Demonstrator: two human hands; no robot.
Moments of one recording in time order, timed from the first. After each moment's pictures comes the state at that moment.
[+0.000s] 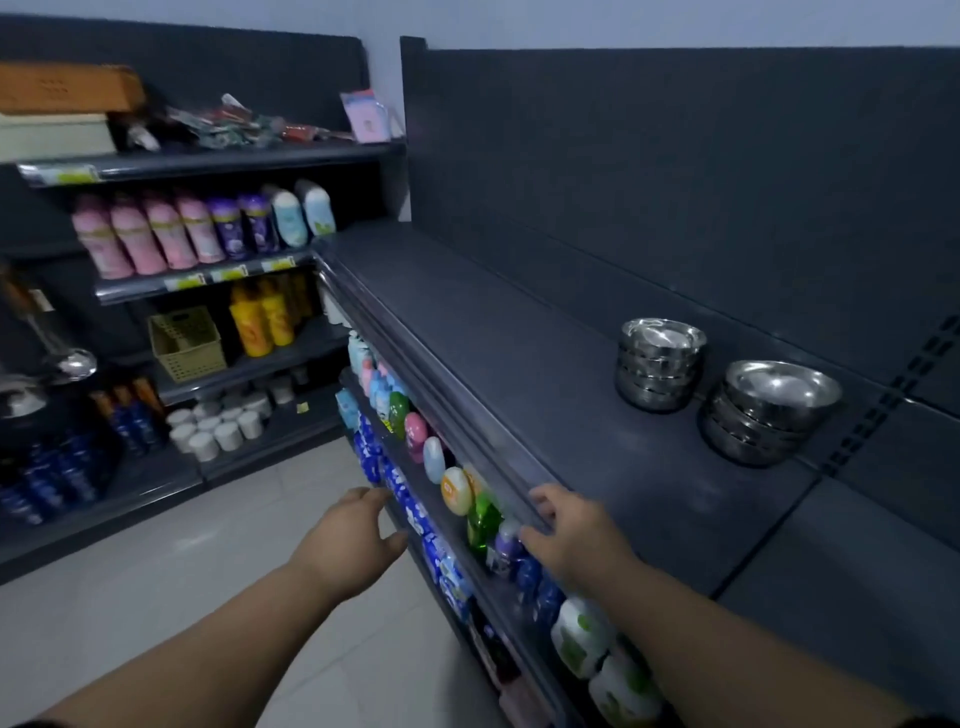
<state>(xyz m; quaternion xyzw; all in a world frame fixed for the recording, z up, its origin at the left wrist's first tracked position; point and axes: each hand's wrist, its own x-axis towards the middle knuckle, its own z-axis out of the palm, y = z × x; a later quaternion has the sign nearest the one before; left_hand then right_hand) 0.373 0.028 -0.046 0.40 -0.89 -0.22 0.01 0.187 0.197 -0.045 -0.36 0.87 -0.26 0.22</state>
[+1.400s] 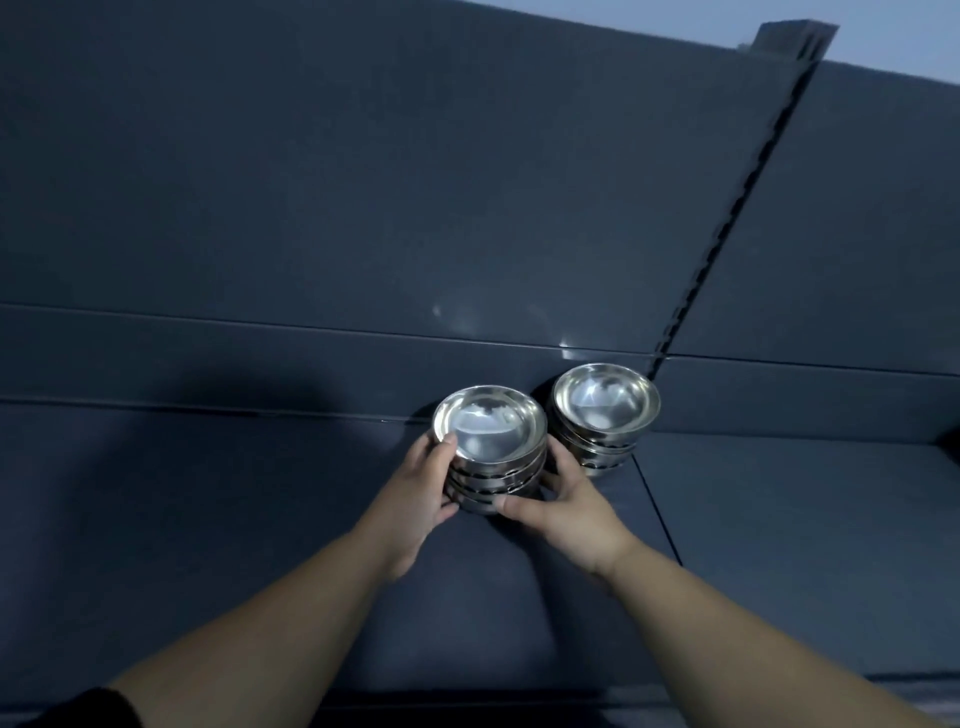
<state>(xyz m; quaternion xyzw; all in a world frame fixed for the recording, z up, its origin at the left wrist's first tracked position) 0.003 -0.033 -0.022 0.03 -0.63 -0.75 -0.19 0.042 0.139 -0.023 0.09 0.76 -0.64 0.07</state>
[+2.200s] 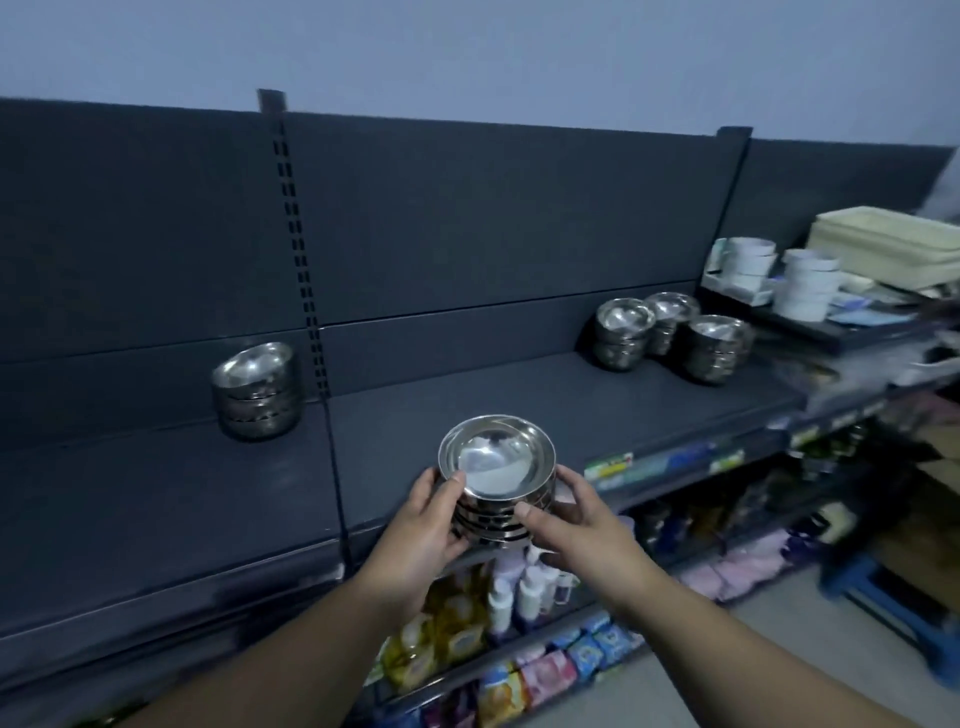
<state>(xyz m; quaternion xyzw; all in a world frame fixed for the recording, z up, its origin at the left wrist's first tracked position) 0.289 0.275 0.002 -0.13 -0.60 -0.73 -0.30 0.384 0.435 0.003 0.21 0.72 -0.66 -0.07</state>
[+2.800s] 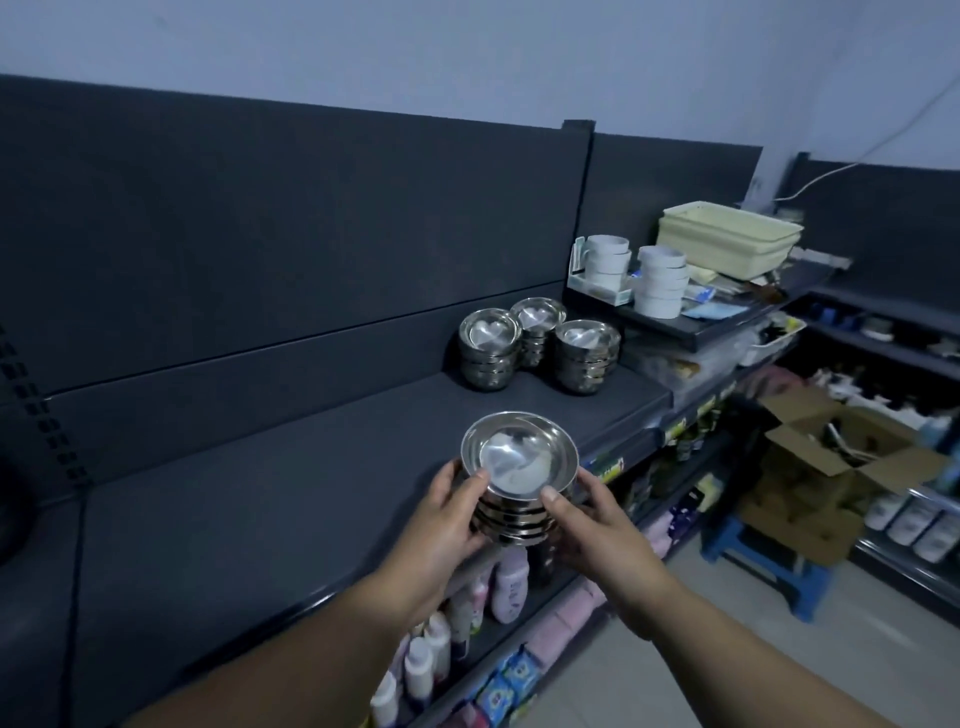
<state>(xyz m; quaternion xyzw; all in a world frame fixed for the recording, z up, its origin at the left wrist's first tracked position) 0.262 0.489 0.003 -0.23 -0.55 -0.70 -0.40 0.391 0.609 0.000 0.31 0.65 -0.66 -0.20</state>
